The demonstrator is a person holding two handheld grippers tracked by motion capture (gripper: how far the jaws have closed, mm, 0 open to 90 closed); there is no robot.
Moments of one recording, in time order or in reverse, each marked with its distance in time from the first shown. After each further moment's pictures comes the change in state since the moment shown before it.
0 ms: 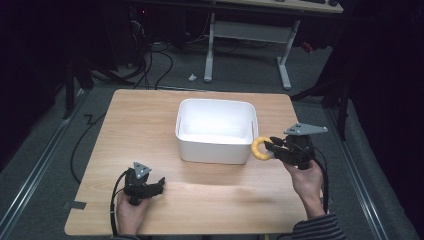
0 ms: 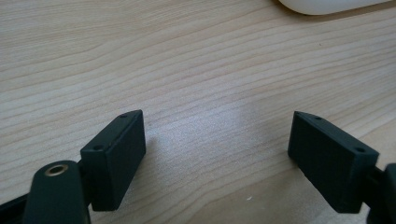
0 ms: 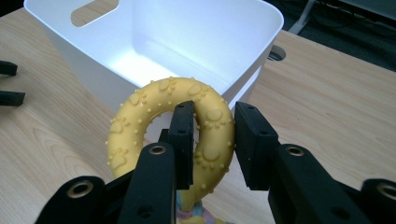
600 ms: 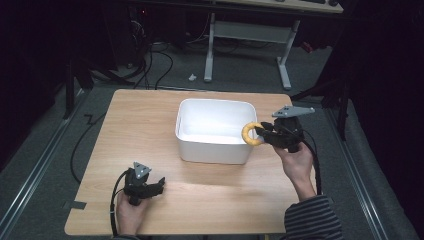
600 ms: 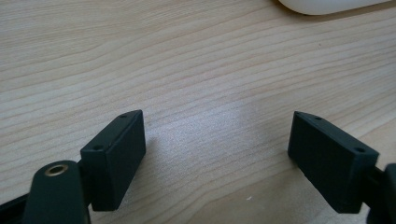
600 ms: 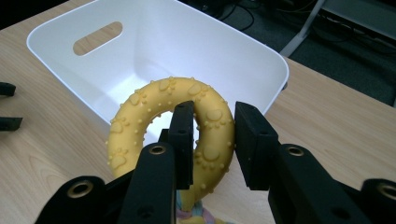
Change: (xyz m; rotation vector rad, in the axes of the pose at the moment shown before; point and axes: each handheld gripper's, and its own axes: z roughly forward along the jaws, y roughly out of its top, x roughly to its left) left arm 0.000 0.000 0.000 0.000 -0.001 0.000; right arm 0.005 0.046 0.017 -0.006 -0.001 -0.048
